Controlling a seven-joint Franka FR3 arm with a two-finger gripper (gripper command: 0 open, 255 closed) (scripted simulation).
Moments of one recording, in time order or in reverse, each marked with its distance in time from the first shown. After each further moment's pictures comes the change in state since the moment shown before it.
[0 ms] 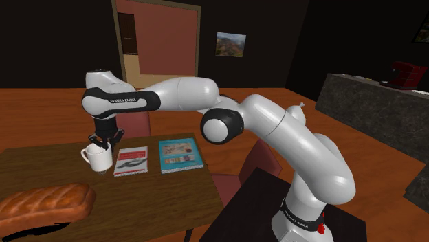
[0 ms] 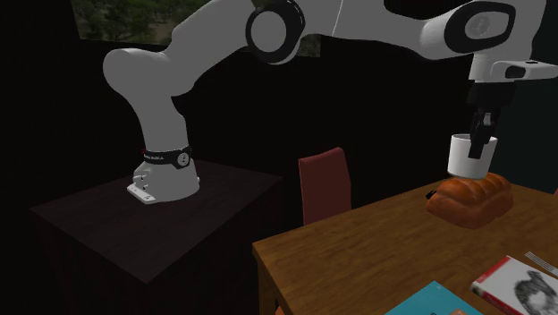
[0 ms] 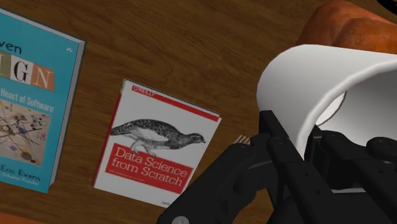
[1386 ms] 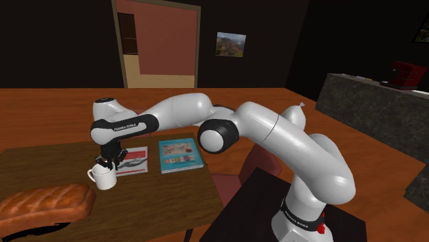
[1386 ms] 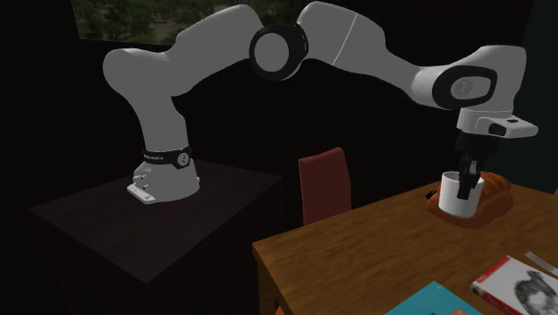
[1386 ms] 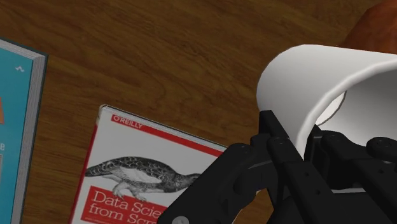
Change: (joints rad) arm -0.001 0.112 -0.003 -0.081 -0.003 0.193 -0.003
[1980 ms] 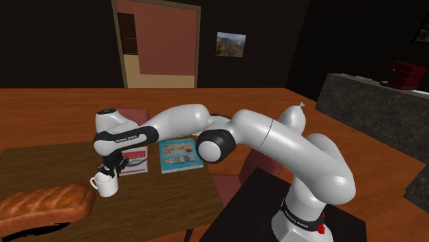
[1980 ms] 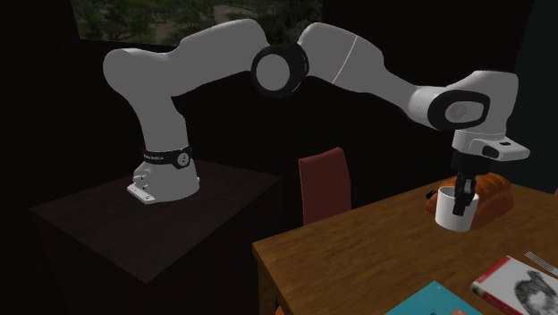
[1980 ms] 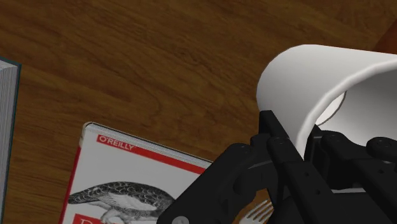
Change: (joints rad) arm 0.004 0.111 -0.002 0.080 -0.001 0.031 -0.003
